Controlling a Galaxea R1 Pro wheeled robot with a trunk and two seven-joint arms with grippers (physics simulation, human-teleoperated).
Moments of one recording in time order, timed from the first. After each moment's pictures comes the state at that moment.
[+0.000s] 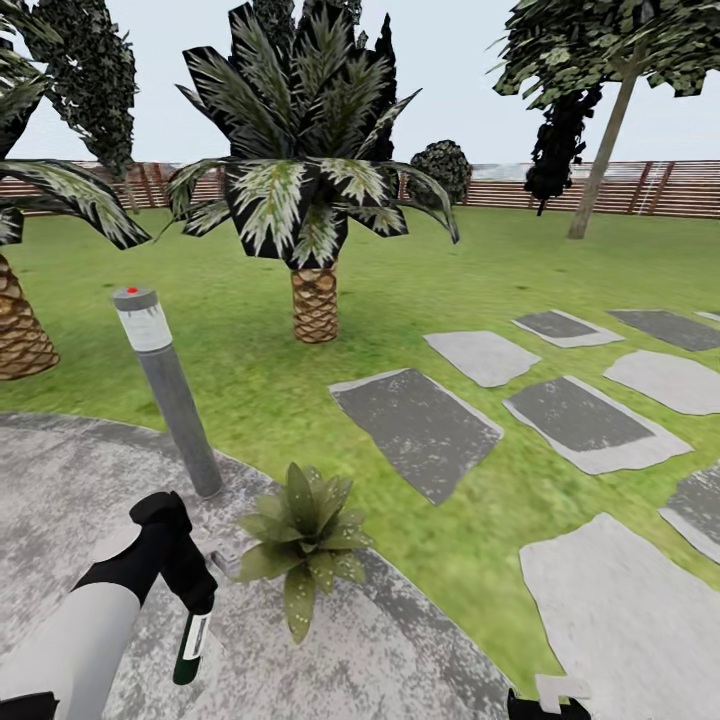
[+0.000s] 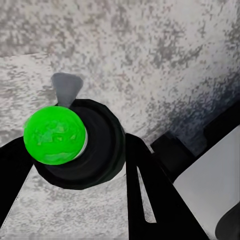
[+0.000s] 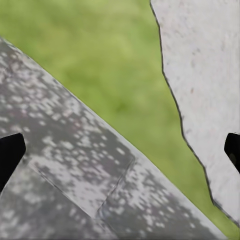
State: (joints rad) left arm -0.73 0.12 0.14 -0.76 -1.36 0.69 -1.51; right arm -0.41 -0.06 -0.11 -0.09 0.12 -0.33 -0.22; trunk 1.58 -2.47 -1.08
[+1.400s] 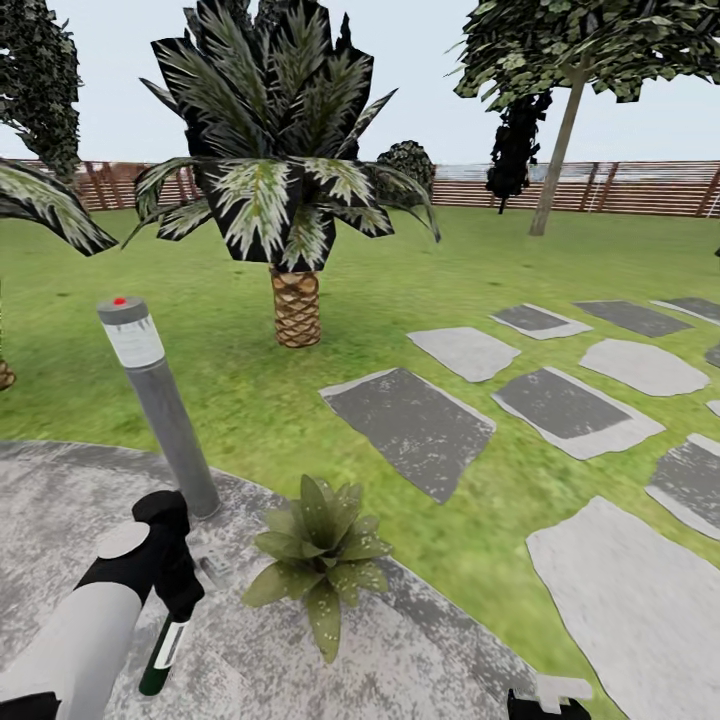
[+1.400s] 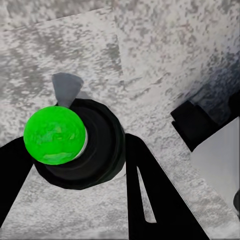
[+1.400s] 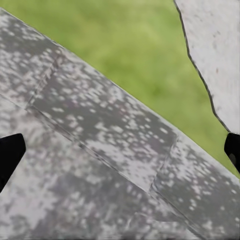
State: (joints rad) left arm -0.73 0.11 0.14 -0.77 -1.56 0.70 -1.56; right arm -0.41 -0.06 -0.11 -0.09 0.12 -0.33 -0.22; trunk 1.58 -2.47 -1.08
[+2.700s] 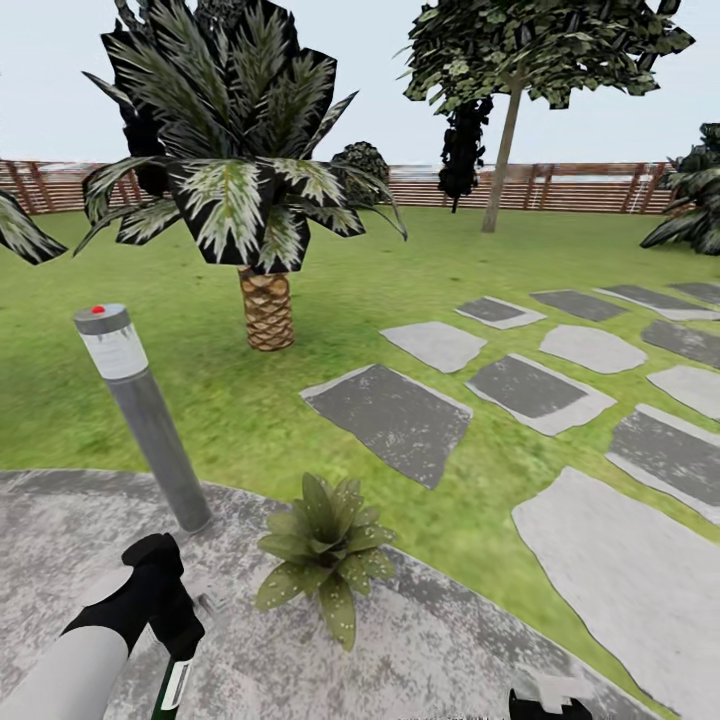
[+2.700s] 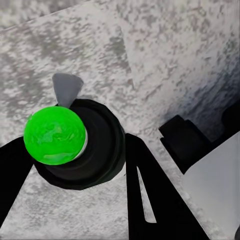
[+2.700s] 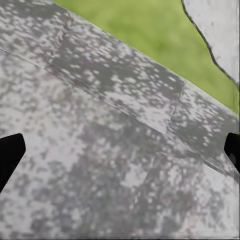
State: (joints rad) left arm -0.63 0.13 0.15 -0.72 -1.31 0.69 -1.35; right arm -0.41 -0.07 -0.11 -0.09 0.12 -0.33 -0.22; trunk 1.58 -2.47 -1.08
